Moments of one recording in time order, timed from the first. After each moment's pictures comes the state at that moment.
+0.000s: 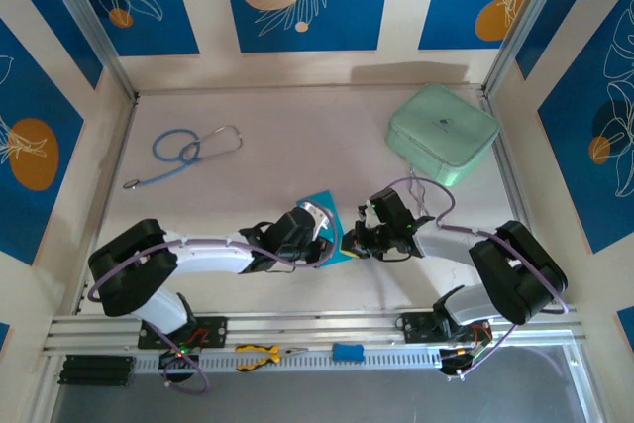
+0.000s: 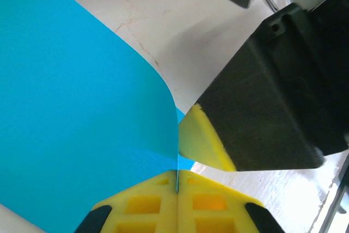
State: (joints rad) left arm -1.02 1.53 0.67 0.14 0.12 -0.56; right arm 0.57 1.41 0.46 -0.04 -0.59 0.92
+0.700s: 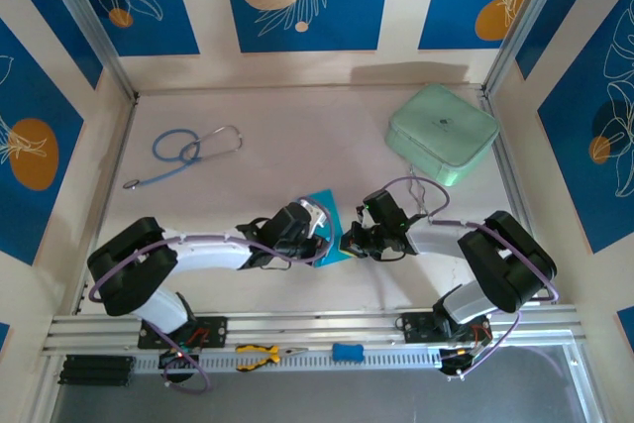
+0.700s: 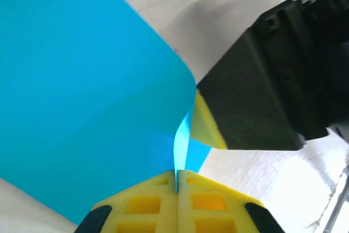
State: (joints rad) left arm -0.96 1.54 0.67 0.07 0.18 -0.52; right arm 0.60 1.48 0.49 -0.04 -0.49 0.92
